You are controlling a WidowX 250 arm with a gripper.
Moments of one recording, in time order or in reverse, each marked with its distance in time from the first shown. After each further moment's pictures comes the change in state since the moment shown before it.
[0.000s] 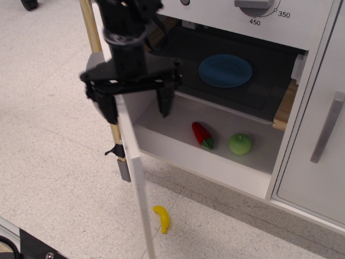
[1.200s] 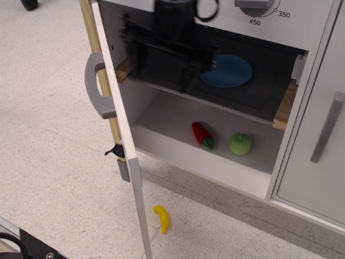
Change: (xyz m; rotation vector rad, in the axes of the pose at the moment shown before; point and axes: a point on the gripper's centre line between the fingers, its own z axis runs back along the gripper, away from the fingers) arm 0.023 -0.010 0.042 0.170 -0.079 -0.503
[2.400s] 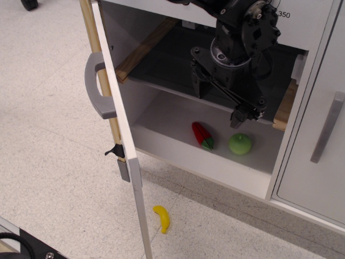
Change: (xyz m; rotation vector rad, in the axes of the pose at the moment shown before) arm 0.021 -0.085 -0.043 -0.090 -0.242 -0.473
